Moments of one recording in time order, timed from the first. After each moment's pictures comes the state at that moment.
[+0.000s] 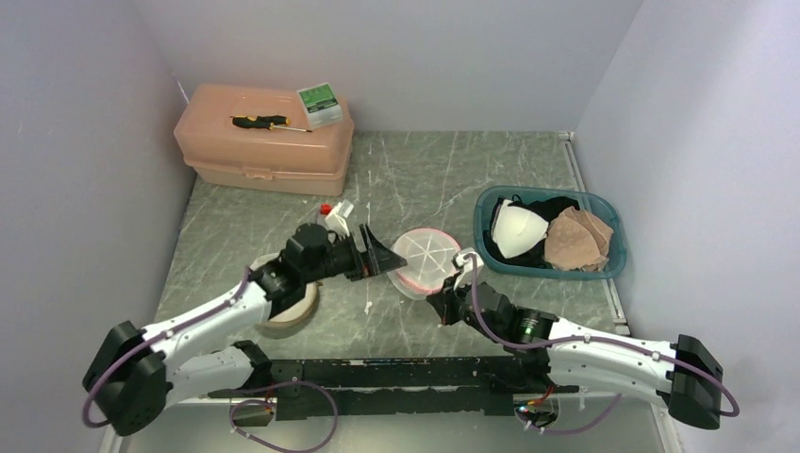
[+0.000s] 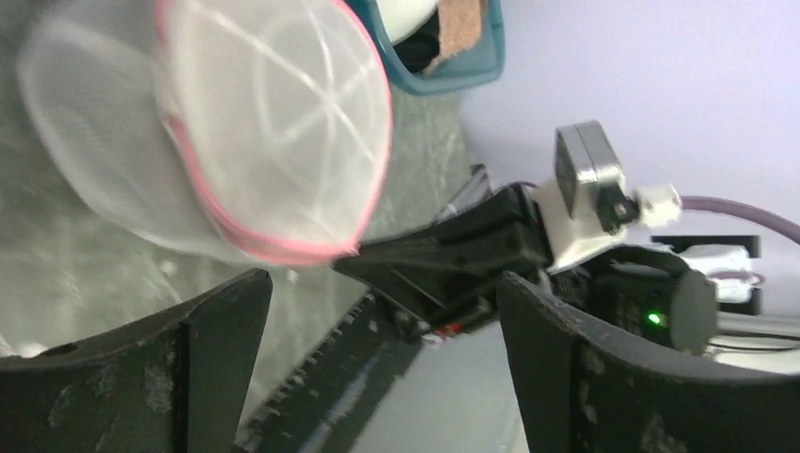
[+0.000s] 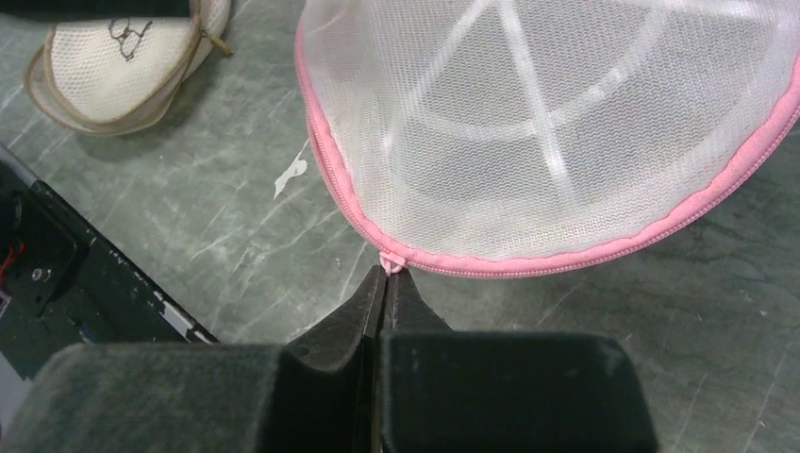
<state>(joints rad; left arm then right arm) -0.68 1.11 0.60 0.18 0.40 -0.94 1.11 0.72 0.28 0.00 0.34 0.55</state>
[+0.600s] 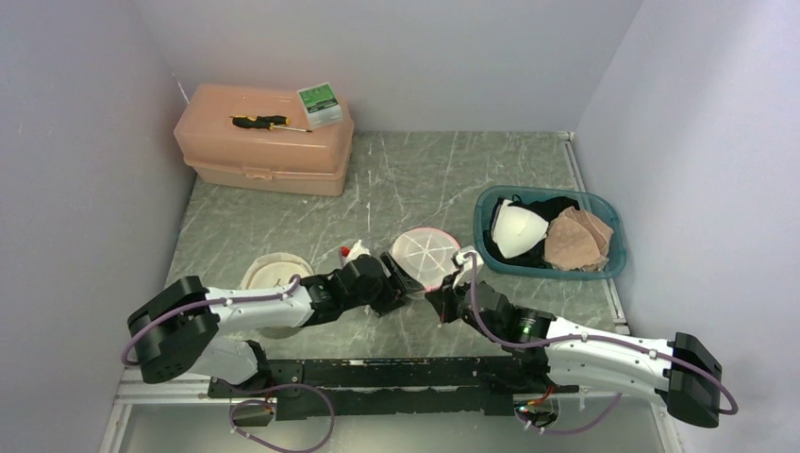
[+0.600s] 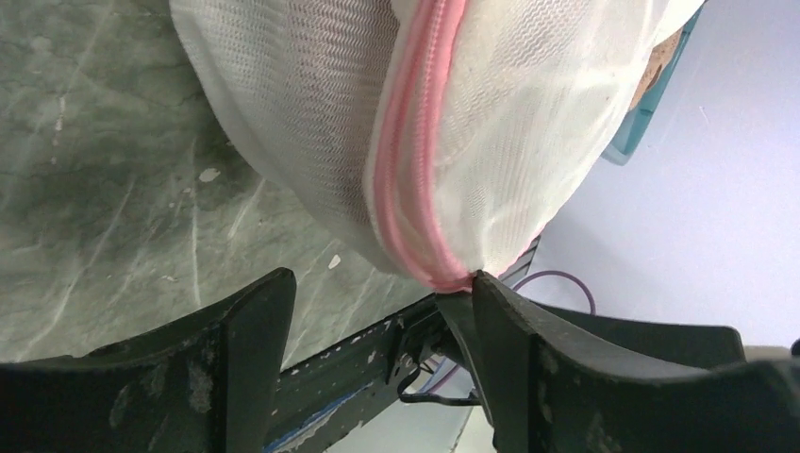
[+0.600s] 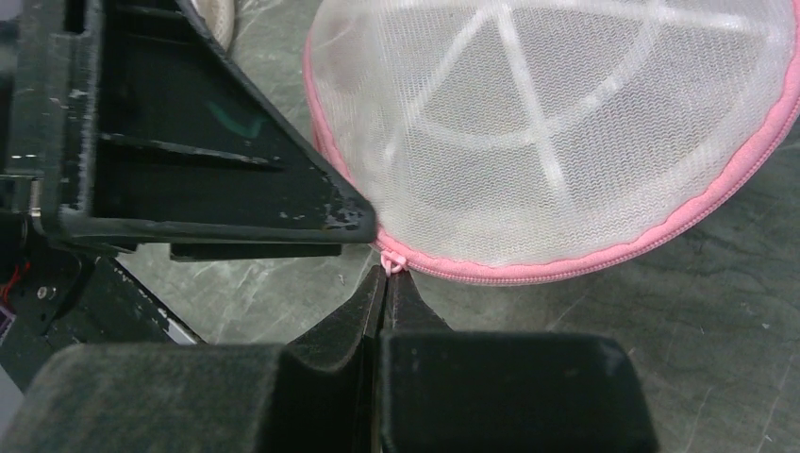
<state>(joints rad) -1.04 1.34 0.60 0.12 -0.09 -1.49 1.11 0.76 0.28 0.05 0.36 0.56</state>
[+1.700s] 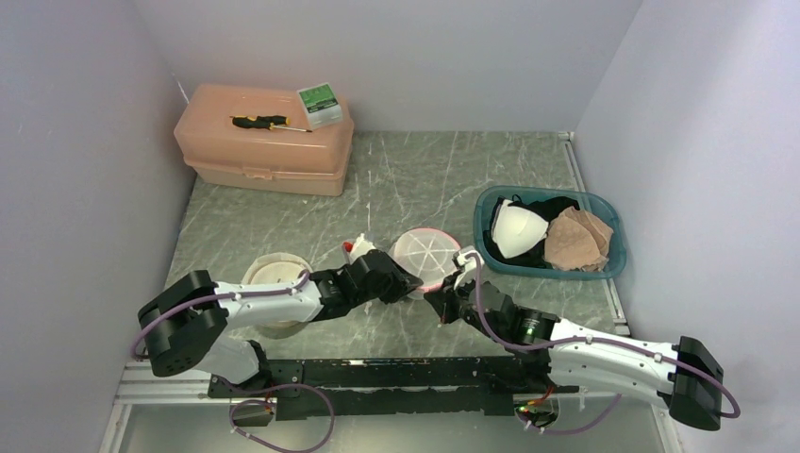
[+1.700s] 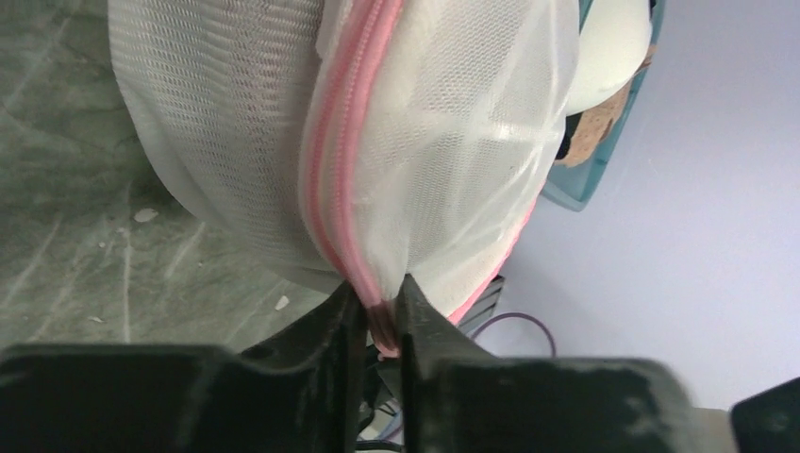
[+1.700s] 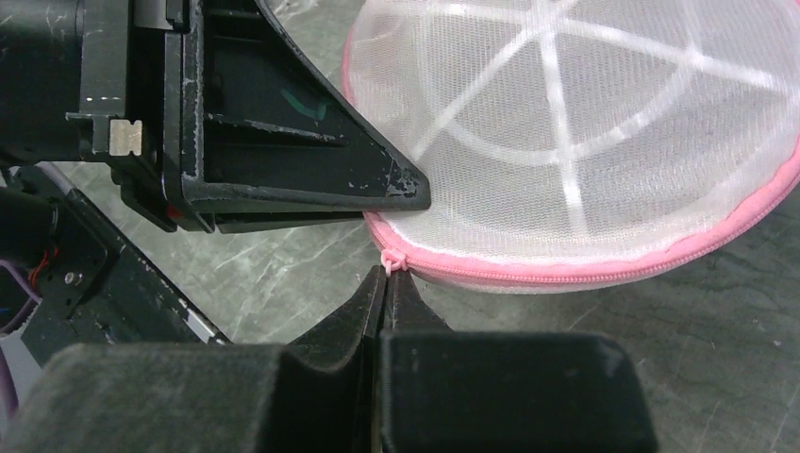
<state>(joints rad) -1.06 1.41 0.69 0.11 -0.20 -1.56 1.11 0.72 0.28 0.05 0.33 0.53</state>
